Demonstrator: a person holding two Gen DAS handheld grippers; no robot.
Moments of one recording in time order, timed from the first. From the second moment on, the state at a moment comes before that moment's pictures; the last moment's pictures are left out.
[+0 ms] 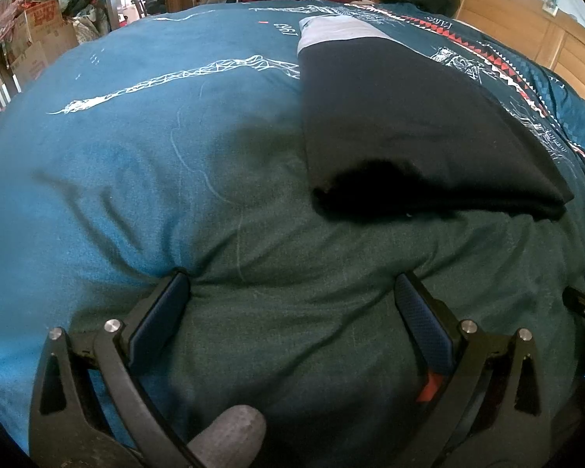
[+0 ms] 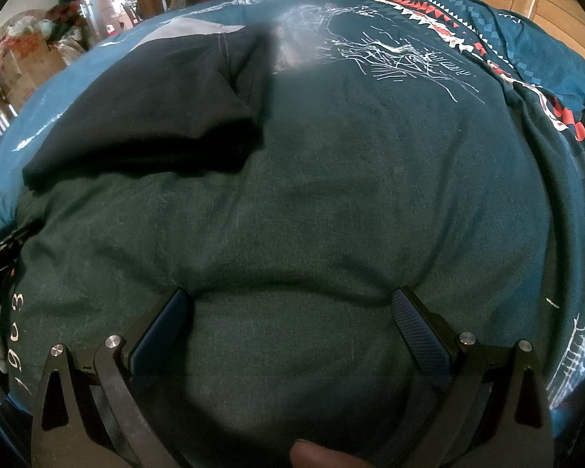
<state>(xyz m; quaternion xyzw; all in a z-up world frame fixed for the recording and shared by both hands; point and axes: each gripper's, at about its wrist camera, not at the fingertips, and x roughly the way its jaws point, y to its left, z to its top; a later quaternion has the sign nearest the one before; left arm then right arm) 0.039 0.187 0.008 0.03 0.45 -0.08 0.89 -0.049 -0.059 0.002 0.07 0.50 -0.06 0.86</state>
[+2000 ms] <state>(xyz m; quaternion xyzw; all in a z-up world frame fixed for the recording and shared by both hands) -0.087 0.174 0.255 -0.01 0.28 -0.14 0.95 -0.137 -0.015 0.265 0.08 0.35 -0.09 0.93</state>
